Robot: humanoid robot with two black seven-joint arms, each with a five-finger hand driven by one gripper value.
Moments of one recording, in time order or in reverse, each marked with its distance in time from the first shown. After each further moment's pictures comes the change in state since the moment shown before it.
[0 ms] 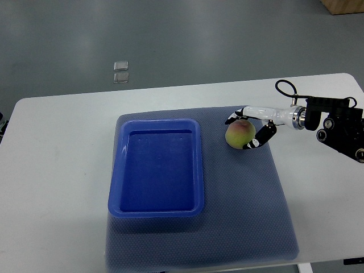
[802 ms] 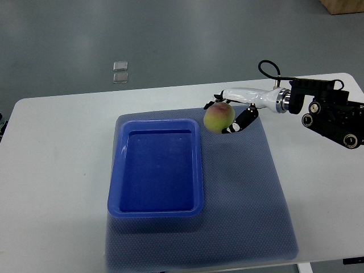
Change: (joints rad) left arm 0.000 0.000 0.000 0.000 0.000 0.000 0.000; right arm 0.116 0.071 0.000 0.056 0.007 -0.016 0.008
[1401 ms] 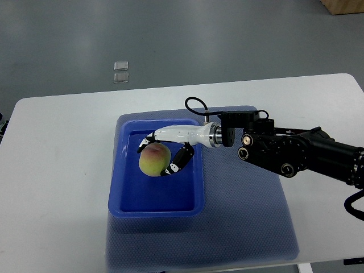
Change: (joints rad) left arm 0.000 0.000 0.000 0.000 0.000 0.000 0.000; right arm -0.059 0.282 -0.025 0.003 -0.057 -0.009 -0.006
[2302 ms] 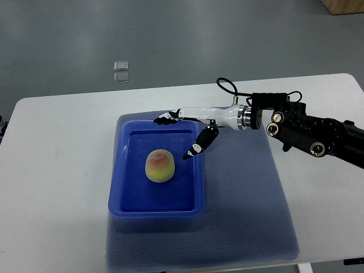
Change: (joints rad) left arm 0.000 0.000 0.000 0.000 0.000 0.000 0.000; right arm -0.001 -0.152 0.118 0.000 0.262 0.213 0.055
